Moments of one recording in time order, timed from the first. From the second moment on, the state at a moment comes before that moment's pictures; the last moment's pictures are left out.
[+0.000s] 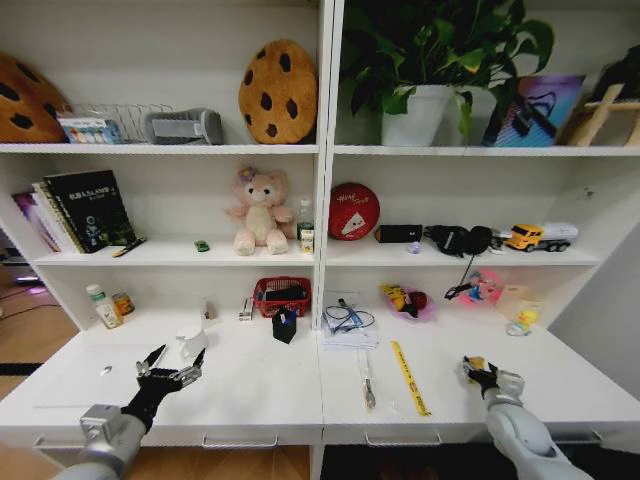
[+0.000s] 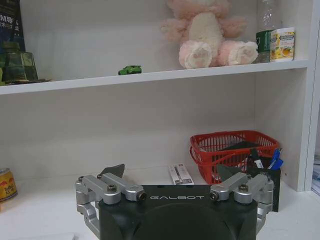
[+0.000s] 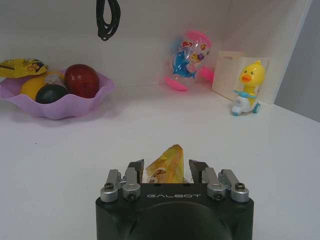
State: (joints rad) left arm 1.85 -1.08 -0.88 -2.32 -0.52 0.22 -0.04; right arm -1.38 0.95 0.67 1.58 0.69 -0.22 0.36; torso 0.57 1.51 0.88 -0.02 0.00
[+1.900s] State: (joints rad) left arm 1.85 -1.08 -0.88 -2.32 -0.52 0.22 -0.04; right arm -0.55 0.97 0.18 0.95 0.74 -0.05 0.14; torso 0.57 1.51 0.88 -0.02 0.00
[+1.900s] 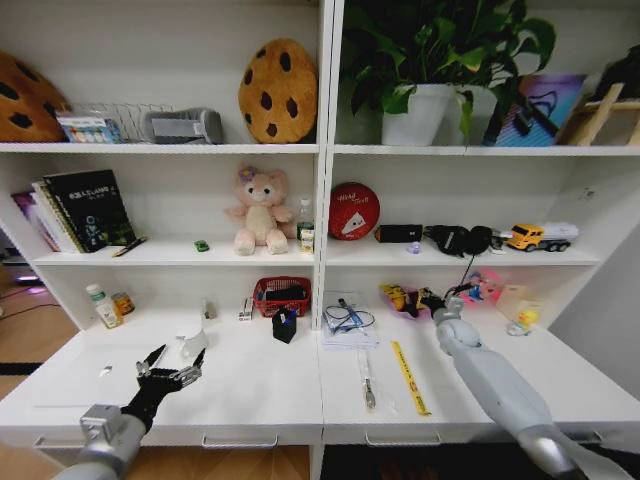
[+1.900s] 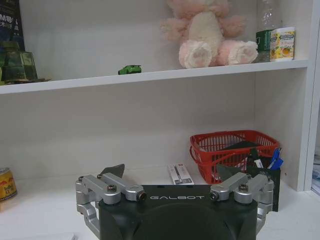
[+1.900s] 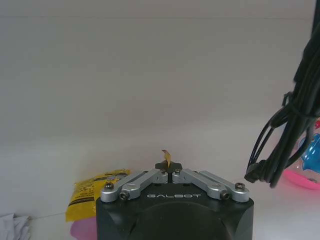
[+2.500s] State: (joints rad) left arm 1.85 -1.08 -0.88 -2.32 -0.52 0.22 -0.04; right arm -0.61 0.97 0.23 0.96 0.74 0.02 0.05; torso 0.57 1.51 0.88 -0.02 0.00
